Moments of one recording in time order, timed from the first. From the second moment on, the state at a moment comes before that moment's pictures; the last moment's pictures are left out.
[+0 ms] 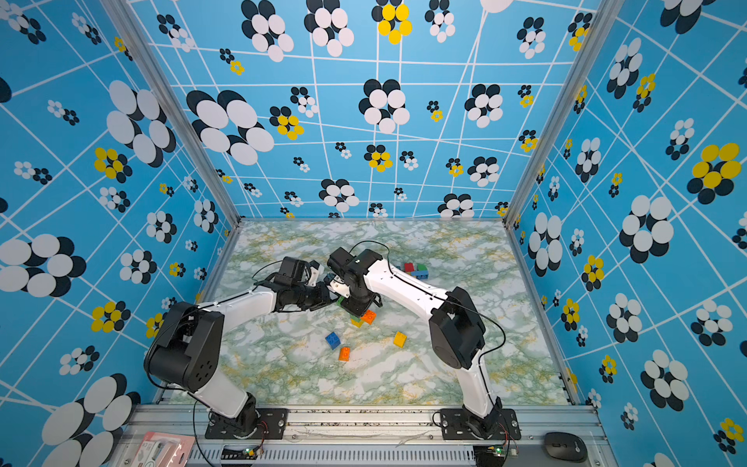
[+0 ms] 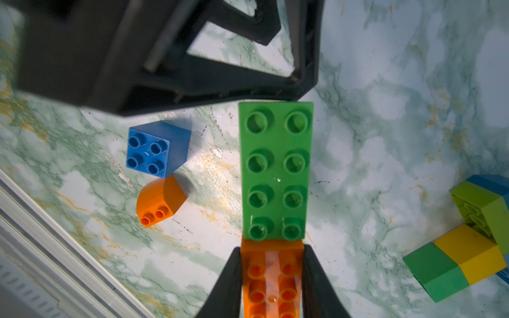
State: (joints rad) left arm -0.31 1.64 0.89 -0.19 0.56 -0.55; right arm 0.86 2.03 1.82 -1.17 0.01 -0.20
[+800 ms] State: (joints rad) left arm -0.32 1.65 0.89 -0.19 0.56 -0.55; right arm 0.89 2.05 1.81 -1.18 0.07 -0.20
